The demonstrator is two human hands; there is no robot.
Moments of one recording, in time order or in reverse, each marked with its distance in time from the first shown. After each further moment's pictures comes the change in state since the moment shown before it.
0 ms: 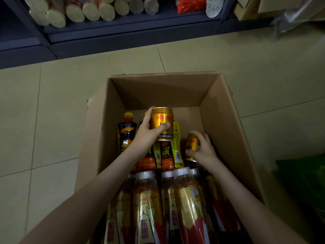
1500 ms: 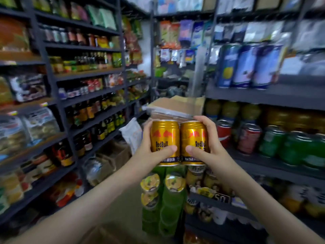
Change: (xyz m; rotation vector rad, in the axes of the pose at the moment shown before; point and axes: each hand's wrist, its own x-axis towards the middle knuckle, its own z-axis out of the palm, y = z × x) left_hand -0.769 0.710 0.200 0.190 -1.112 0.738; right_hand -0.948 -0.537 -0.425 0.378 0.885 -0.677
